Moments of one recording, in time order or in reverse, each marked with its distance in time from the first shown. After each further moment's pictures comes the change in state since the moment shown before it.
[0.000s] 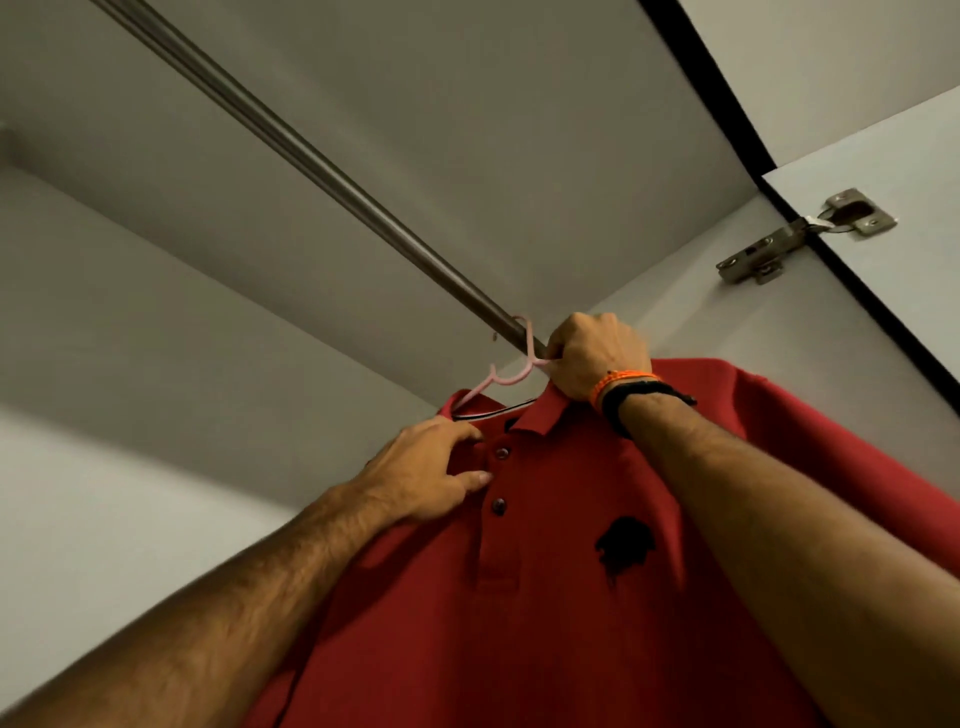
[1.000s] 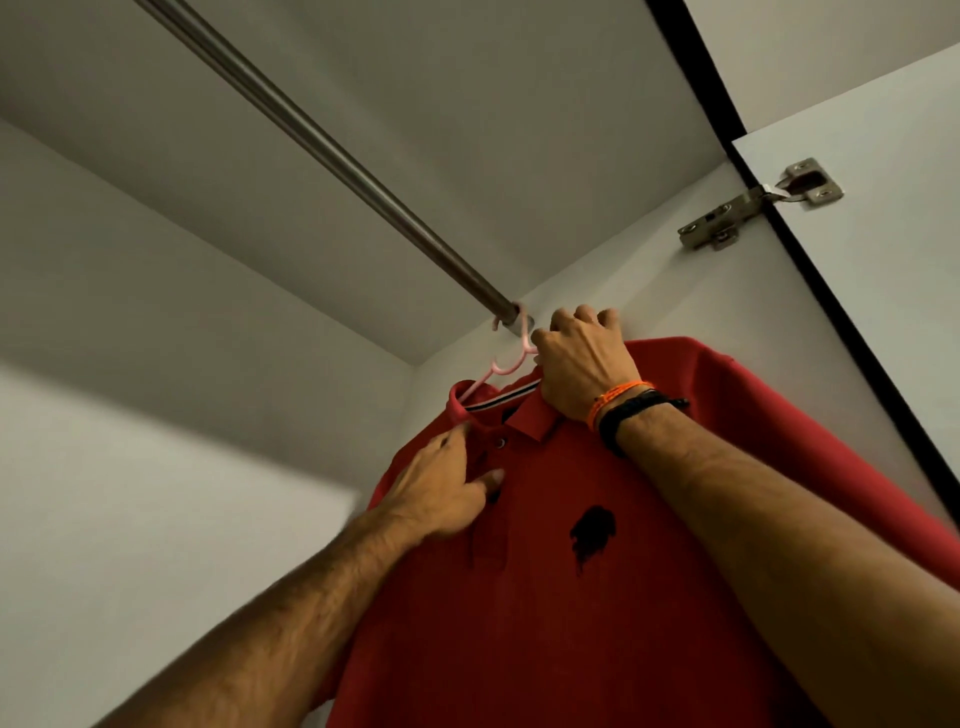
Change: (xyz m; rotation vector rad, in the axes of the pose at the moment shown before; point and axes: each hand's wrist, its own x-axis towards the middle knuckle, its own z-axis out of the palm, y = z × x) left_hand -0.019 0.042 0.069 -0.297 -0.075 -0.189; right_hand -0.053 0.027 0.001 -0.390 -0.030 -0.278
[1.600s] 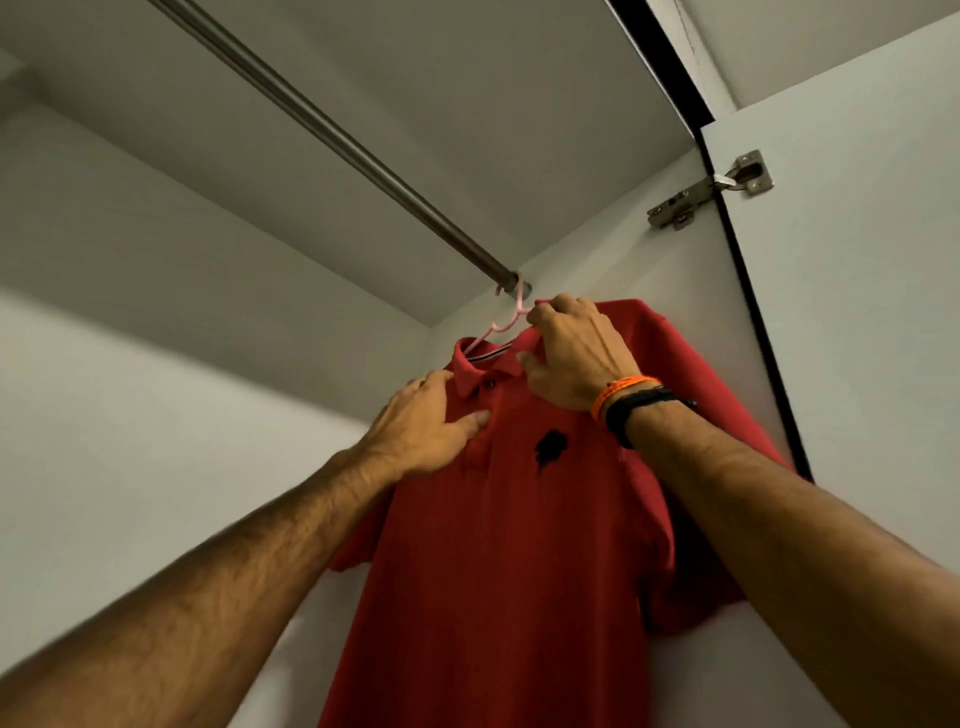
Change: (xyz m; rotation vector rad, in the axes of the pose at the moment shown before) left_hand -0.084 0.052 -0.062 0.097 0.084 -0.079; right_hand -0.071 -0.005 -0.069 0.444 -0.060 0.042
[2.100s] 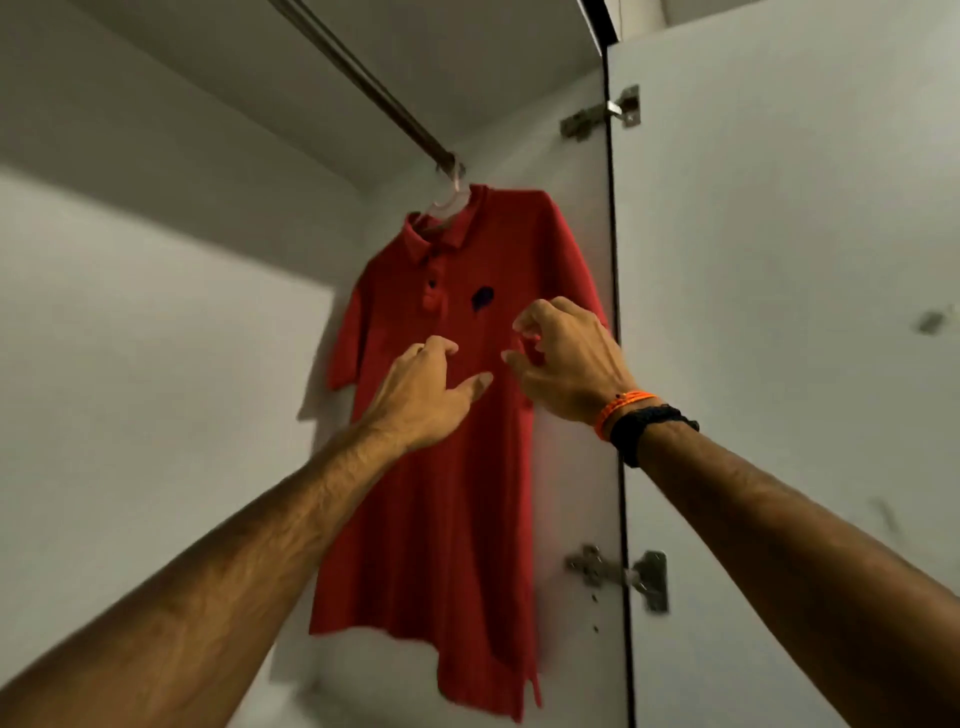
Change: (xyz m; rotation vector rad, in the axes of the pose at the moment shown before) left_hand -0.190 0.042 -0.075 -0.243 -0.227 -0.013; right_hand -0.187 -0.106 -0.144 0.143 -0.165 0.224
